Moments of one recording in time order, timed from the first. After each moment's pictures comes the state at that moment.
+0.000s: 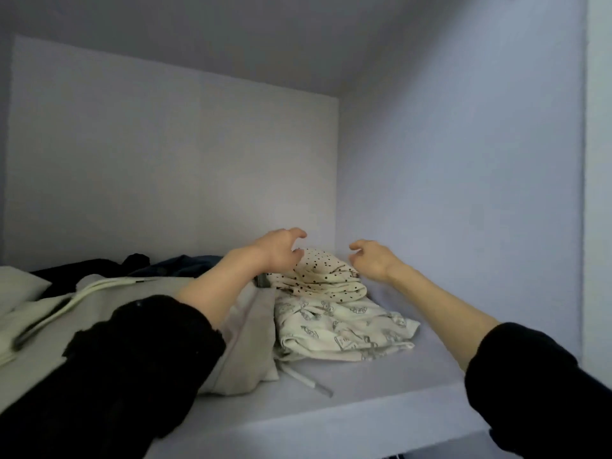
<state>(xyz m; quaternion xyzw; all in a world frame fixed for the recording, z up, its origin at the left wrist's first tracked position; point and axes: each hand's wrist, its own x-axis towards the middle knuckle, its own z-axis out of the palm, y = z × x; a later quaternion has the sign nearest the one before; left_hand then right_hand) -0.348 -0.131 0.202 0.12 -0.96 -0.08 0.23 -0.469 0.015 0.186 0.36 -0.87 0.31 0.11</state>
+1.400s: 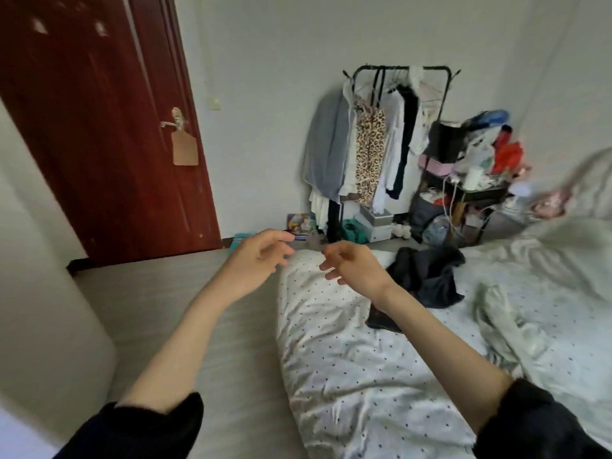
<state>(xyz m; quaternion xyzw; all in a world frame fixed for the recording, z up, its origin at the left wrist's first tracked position) 0.034 0.729 -0.099 -0.49 -0.69 -0.49 -0.22 0.184 0.839 -0.102 -0.35 -0.76 0.51 0.20</state>
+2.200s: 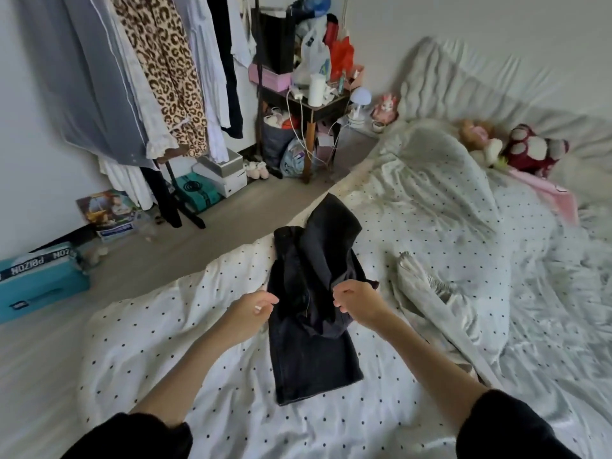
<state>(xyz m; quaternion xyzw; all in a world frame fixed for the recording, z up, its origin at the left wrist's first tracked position) -0.002 1.238 -0.350 -0.62 -0.62 -0.17 -0.45 0.217 1.258 -0.328 -0.71 -0.54 0.44 0.11</state>
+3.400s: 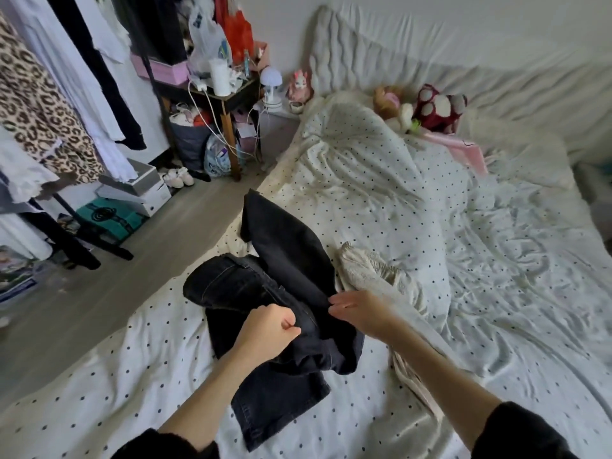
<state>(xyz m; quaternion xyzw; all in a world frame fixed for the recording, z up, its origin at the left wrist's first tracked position) 0.125 1.298 -0.352 -0.79 -0.51 -0.06 -0.34 0.320 1.260 -0.328 -0.74 -0.52 0.41 0.15</state>
